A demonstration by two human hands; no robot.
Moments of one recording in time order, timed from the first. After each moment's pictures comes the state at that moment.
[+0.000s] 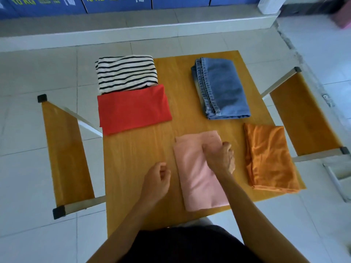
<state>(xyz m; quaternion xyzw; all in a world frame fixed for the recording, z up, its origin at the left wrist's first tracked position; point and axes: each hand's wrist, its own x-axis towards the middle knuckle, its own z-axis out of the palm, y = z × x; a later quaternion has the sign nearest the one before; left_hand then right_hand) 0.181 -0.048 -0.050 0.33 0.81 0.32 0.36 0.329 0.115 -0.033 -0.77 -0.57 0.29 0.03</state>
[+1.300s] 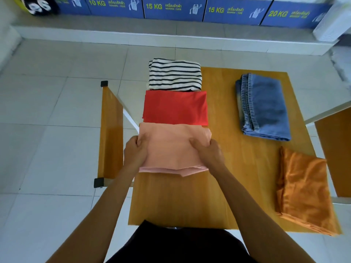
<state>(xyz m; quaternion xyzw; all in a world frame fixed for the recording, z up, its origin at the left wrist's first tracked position) 0.043 -0.078 -0.011 0.09 0.87 0.39 0.28 0.216 0.086 -0.015 -0.59 -0.63 0.50 0.07</state>
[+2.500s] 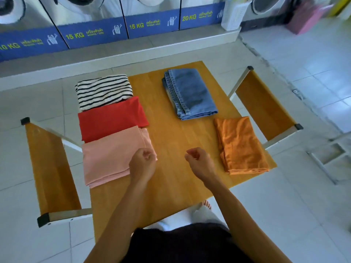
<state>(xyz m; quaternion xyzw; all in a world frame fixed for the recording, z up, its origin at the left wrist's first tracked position) 0.201 -0.006 0.011 0.26 0.84 0.36 0.32 0.382 0.063 0.004 -0.63 -0.59 0.48 0.18</state>
